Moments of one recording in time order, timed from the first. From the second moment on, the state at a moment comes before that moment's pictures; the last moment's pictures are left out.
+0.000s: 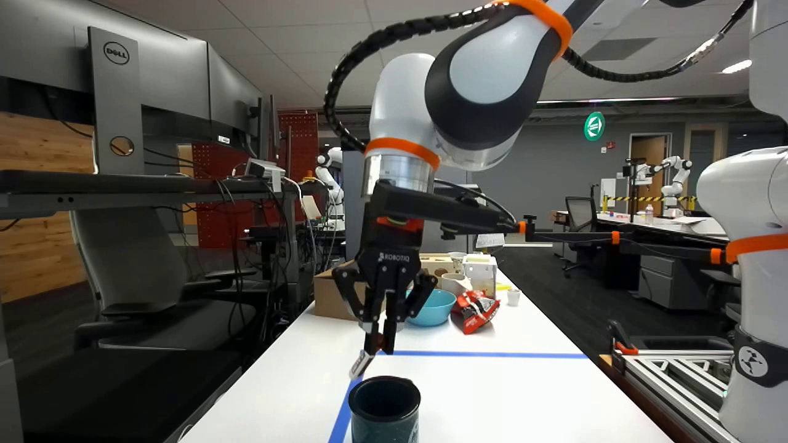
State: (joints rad) arm 0.05 0.03 0.03 -2.35 0.25 2.52 0.91
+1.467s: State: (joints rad) arm 0.09 0.01 0.12 -2.39 0.09 2.30 0.64
